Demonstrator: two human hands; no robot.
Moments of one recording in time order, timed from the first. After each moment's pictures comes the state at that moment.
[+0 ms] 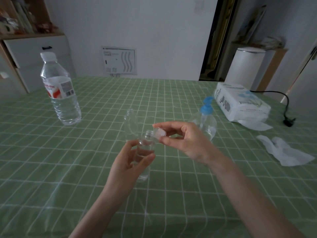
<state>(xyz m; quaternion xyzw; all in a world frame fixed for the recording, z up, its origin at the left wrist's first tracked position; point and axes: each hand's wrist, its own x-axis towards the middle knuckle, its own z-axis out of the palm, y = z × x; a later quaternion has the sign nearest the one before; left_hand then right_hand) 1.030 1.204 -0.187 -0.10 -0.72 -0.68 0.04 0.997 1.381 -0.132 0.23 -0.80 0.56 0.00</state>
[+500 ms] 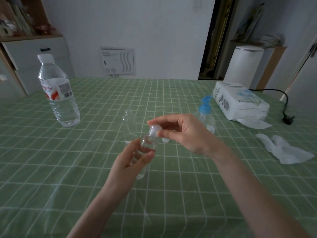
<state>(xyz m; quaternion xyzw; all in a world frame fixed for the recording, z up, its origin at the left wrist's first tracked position) 1.029 1.205 -0.178 -0.13 -0.74 -0.66 0.03 0.997 1.379 -0.108 0.27 -0.81 0.52 0.01</state>
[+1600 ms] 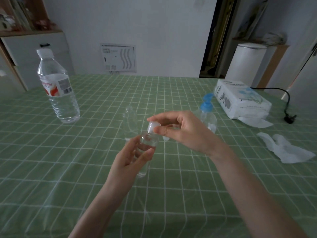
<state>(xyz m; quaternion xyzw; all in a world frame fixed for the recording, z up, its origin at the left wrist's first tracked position) 1.033 1.208 -0.178 -0.13 -0.70 -0.70 0.03 0.995 1.377 -0.108 0.25 -0.85 0.47 0.01</state>
